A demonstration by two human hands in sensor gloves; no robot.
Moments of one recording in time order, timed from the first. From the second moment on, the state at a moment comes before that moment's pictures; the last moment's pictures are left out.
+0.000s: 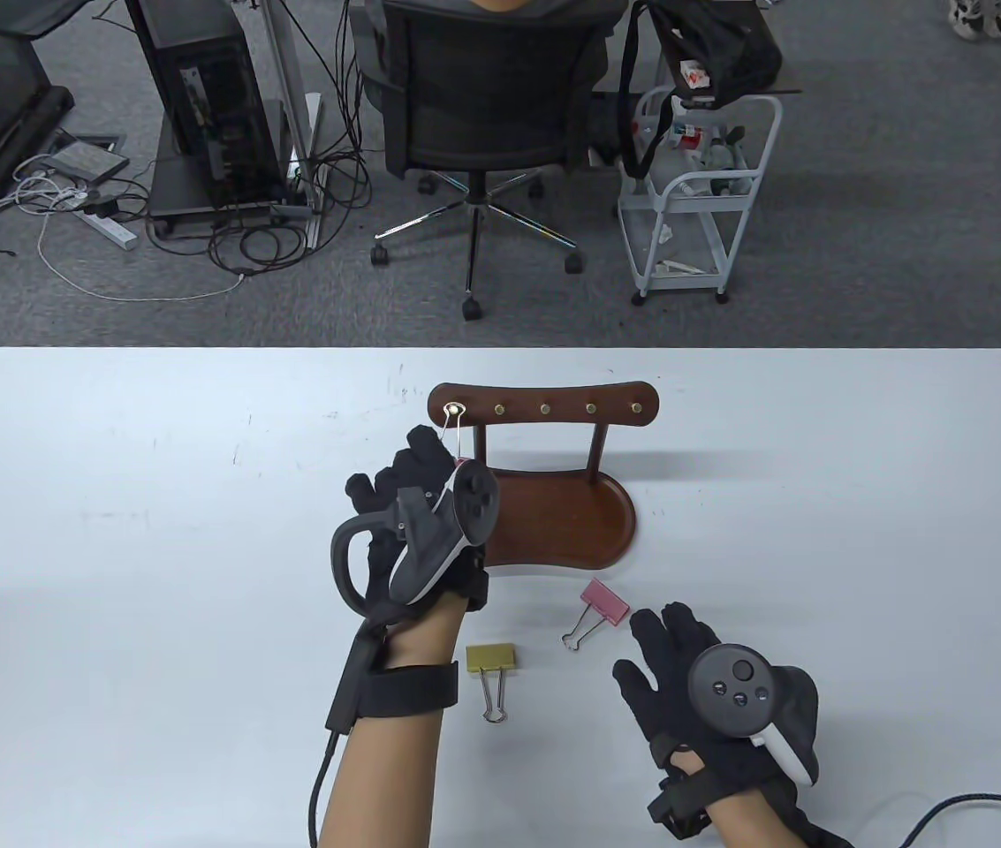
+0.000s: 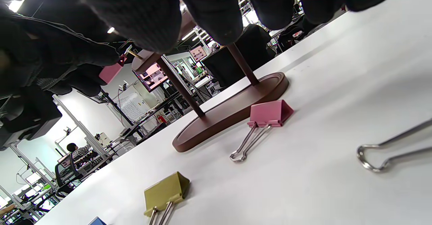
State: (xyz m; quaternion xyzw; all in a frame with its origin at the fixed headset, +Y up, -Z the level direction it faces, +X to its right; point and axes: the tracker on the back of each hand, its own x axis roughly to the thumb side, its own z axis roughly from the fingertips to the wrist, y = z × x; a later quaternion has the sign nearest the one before) left_hand -0.088 -0.614 -0.346 0.09 0.06 0.04 0.99; right_hand 0.175 -0.702 -0.225 0.07 0.02 0.95 0.31
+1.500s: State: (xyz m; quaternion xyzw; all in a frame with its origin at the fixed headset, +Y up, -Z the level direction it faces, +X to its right) left_hand -0.088 -0.653 -0.378 0.04 0.10 0.04 0.99; right_hand 0.173 -0.703 -0.225 0.07 0.02 0.95 0.31
